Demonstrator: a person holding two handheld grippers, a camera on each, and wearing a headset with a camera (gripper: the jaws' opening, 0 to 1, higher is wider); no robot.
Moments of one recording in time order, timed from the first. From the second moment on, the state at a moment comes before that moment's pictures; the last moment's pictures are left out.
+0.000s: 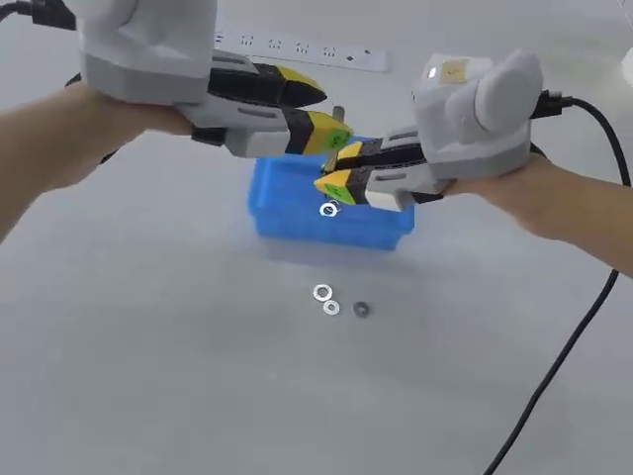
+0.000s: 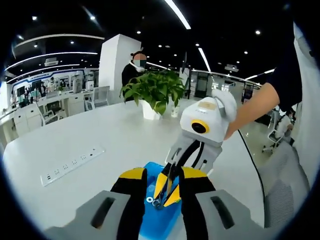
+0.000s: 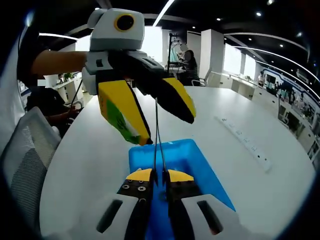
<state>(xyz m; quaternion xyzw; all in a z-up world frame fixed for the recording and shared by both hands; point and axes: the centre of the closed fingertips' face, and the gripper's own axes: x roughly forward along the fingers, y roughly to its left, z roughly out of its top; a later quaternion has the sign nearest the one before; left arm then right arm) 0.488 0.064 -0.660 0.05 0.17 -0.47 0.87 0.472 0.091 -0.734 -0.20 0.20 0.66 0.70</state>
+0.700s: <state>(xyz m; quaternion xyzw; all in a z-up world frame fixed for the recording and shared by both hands) 0.473 0.054 -0.663 0.06 0.18 -0.51 0.84 0.463 0.097 -0.731 -0.21 0.19 0.67 0.69</state>
